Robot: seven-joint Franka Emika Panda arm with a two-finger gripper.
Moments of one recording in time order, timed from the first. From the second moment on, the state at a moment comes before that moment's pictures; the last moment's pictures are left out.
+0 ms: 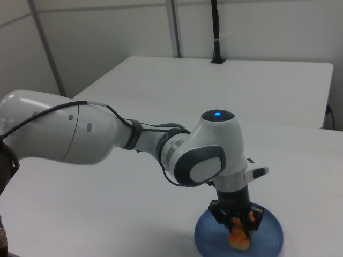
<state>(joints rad) -0.30 0.46 -0.29 -1.76 -0.03 2.26 -0.66</state>
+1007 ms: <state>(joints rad) -0.25 0.32 -0.28 -1.73 -0.02 2.13 -0.66</state>
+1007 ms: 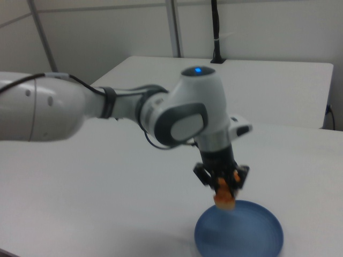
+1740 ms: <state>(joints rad) -0.05 0.32 -0.19 -1.53 0.11 2.10 -0.45</state>
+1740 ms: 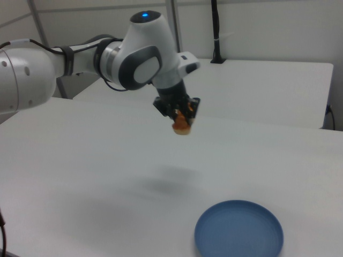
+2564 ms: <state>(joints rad) 0.18 0.64 -0.12 -1.39 0.11 2.30 -0.05</state>
